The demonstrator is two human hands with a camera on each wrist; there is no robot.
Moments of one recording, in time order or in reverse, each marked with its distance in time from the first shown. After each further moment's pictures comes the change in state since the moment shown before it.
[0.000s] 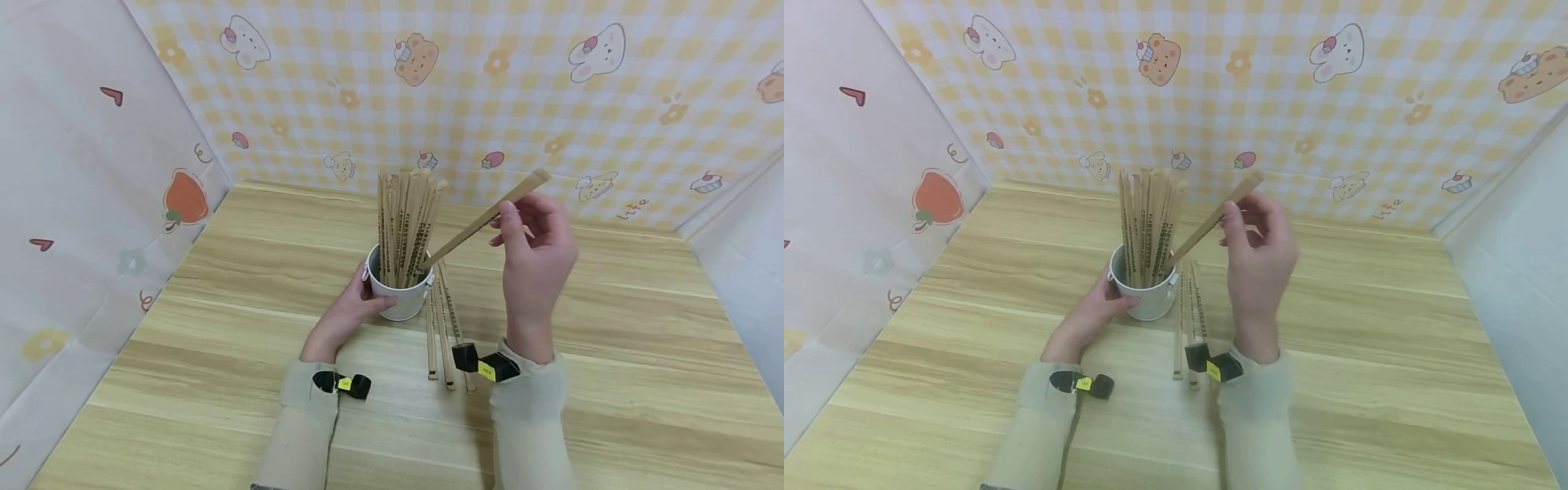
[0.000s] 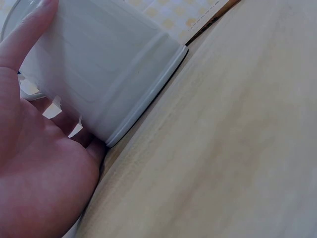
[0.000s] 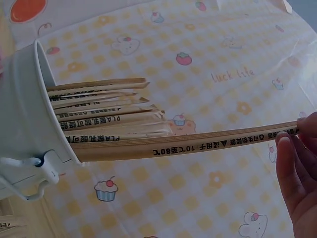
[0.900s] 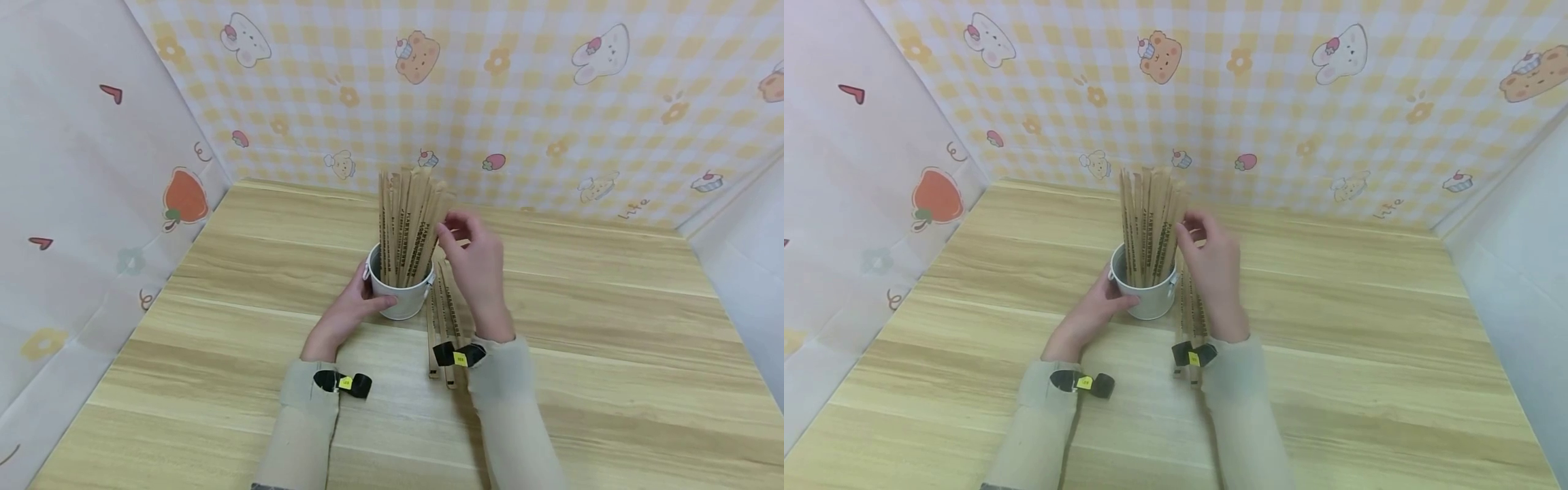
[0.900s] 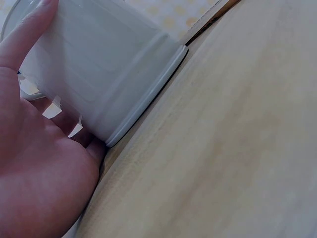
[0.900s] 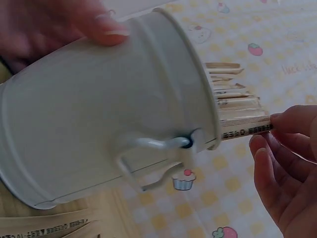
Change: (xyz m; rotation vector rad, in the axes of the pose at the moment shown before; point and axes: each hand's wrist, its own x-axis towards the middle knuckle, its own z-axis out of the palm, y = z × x) left_hand -0.001 0.003 0.001 0.018 0.009 -0.019; right_hand -0.015 0.080 0.014 -0.517 -0.386 0.112
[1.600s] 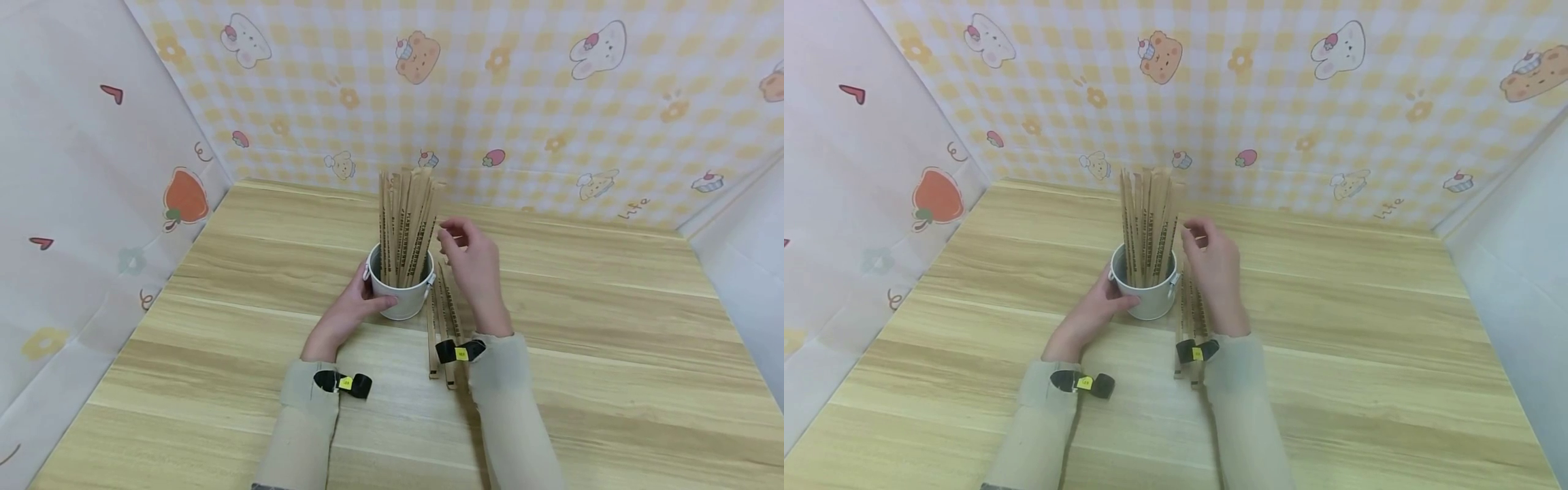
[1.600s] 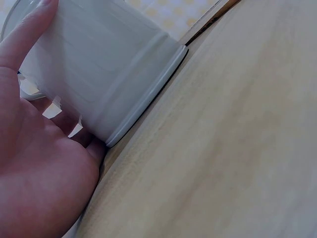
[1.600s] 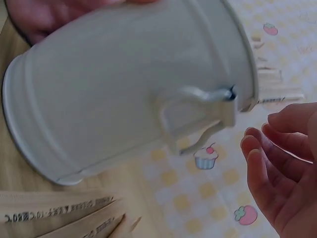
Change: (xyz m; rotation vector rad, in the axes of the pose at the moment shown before) left_hand 0.002 -0.010 0.001 0.000 0.008 0.040; right_hand -0.001 0.025 0.008 -0.002 -0.081 0.094
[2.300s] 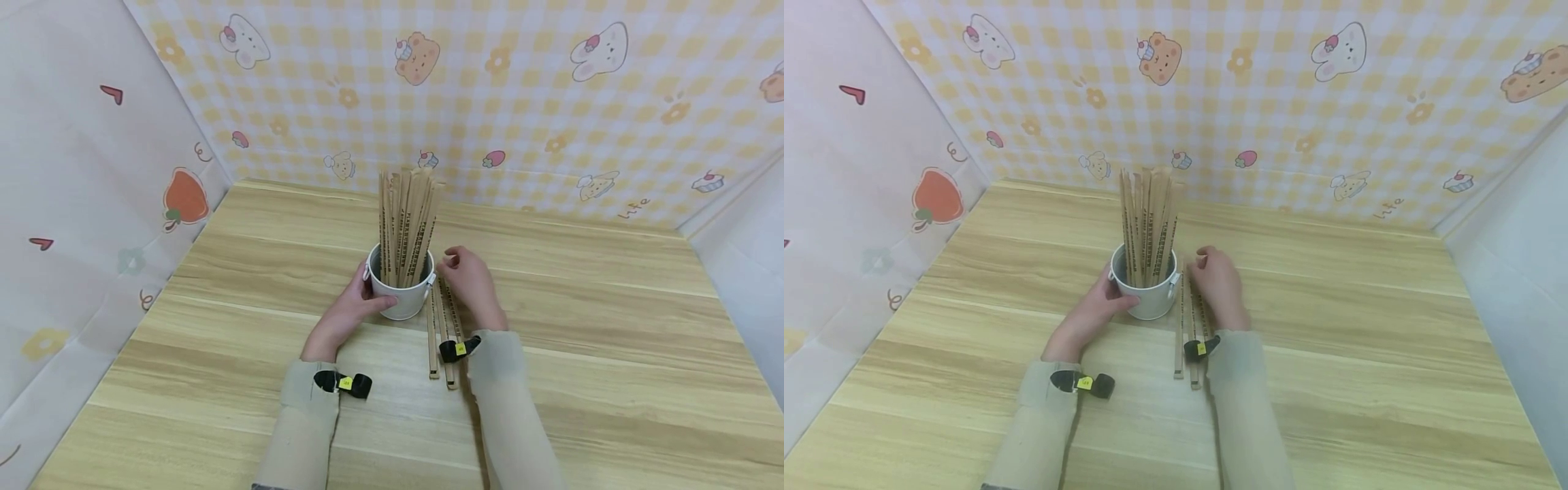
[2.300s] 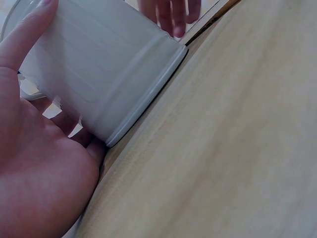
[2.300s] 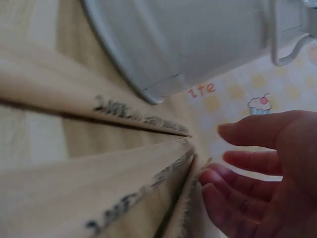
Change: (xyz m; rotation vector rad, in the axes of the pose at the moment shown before) left_hand 0.004 0.003 -0.003 0.004 -0.003 -0.023; right_hand 0.007 0.062 0.016 -0.278 -0.293 0.246
